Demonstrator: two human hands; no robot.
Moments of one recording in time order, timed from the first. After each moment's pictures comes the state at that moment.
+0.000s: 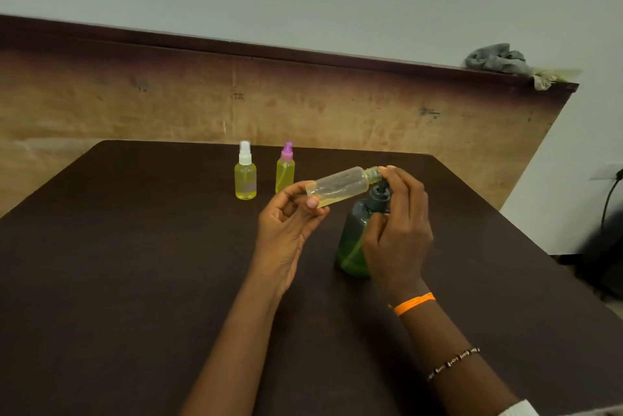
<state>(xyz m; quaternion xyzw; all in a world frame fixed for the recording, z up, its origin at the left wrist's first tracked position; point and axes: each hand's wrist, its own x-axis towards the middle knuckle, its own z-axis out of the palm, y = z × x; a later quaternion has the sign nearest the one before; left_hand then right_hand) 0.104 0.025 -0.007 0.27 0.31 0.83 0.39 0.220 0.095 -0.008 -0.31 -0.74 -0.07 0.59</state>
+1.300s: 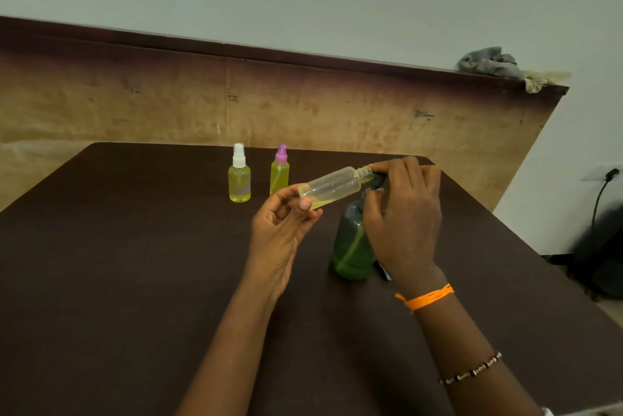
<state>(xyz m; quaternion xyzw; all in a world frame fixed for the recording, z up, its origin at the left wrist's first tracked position) 0.104 0.026 -0.006 0.26 0.31 0.83 0.39 0.227 0.093 0.028 -0.34 -0.77 -0.08 0.54</state>
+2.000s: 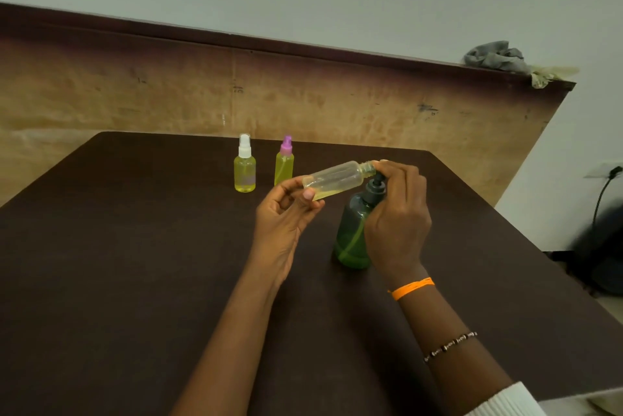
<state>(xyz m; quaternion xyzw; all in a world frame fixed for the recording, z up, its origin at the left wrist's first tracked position) 0.103 0.023 -0.007 0.26 0.32 0.83 0.38 0.217 0.094 0.004 -0.33 -0.74 -0.09 0.58</state>
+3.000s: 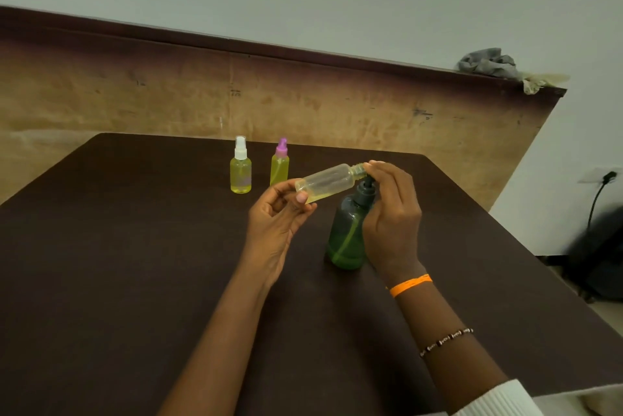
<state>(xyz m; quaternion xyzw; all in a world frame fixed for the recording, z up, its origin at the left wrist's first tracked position) 0.105 0.020 -0.008 0.28 0.33 0.82 0.37 0.226 0.104 0.008 -0.23 -0.76 -0.03 0.61</state>
